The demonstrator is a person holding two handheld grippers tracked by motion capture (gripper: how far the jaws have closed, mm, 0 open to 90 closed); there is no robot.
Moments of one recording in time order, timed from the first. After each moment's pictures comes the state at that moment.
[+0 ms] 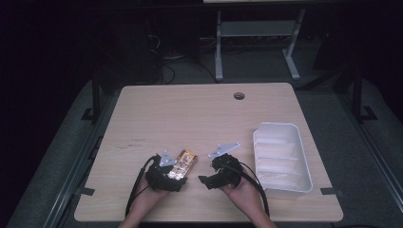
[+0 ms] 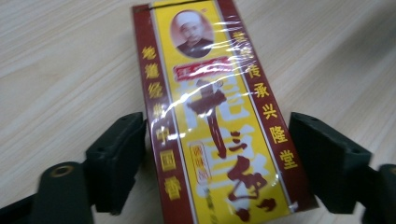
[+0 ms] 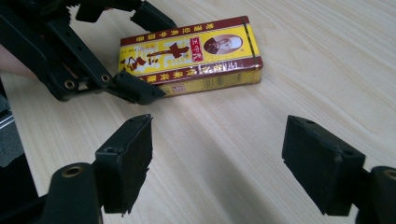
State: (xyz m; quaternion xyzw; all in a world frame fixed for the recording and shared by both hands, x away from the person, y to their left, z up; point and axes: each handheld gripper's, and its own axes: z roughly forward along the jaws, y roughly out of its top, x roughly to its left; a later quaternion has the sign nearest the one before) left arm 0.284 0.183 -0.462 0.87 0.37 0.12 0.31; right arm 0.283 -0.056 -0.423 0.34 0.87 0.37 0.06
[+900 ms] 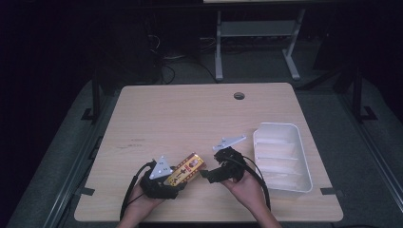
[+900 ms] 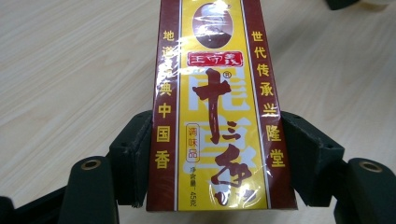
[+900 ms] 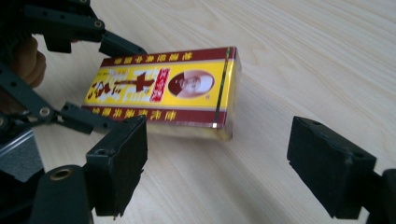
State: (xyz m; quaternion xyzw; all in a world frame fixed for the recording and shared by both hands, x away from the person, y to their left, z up) left arm 0.251 0.187 -0.440 0.87 0.29 0.14 0.38; right arm 0.293 -0.065 -0.407 0.35 0.85 0.39 0.04
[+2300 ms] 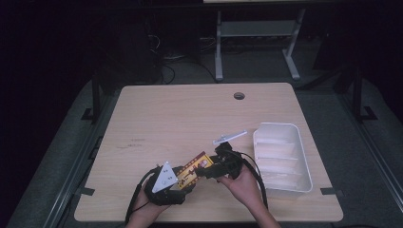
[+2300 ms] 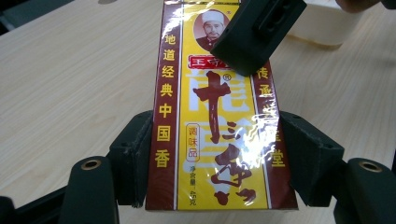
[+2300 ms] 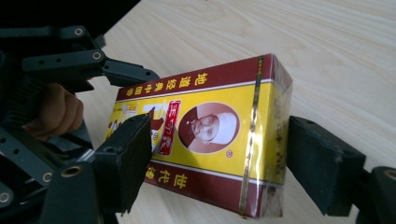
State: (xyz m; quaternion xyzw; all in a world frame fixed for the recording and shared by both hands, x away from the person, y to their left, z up) left arm 0.227 0.168 -0.423 0.85 0.24 0.19 0.43; right arm 0.303 -0.062 -0.407 0.38 0.82 0.42 -0.07
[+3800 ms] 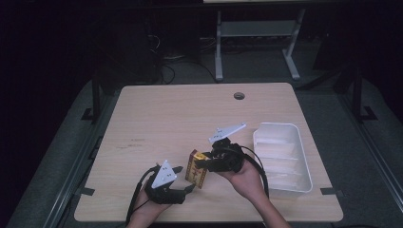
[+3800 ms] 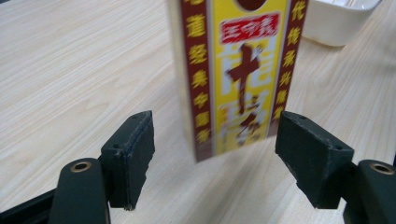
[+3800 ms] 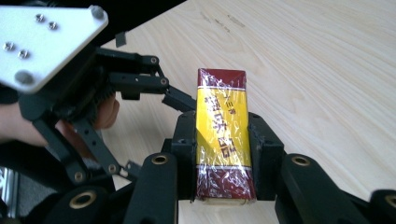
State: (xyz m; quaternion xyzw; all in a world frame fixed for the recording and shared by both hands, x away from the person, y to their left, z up) left arm 0.235 0.171 -0.432 0.84 0.27 0.16 0.44; right arm 0.293 -0.059 -0.357 0.28 0.86 0.43 0.00
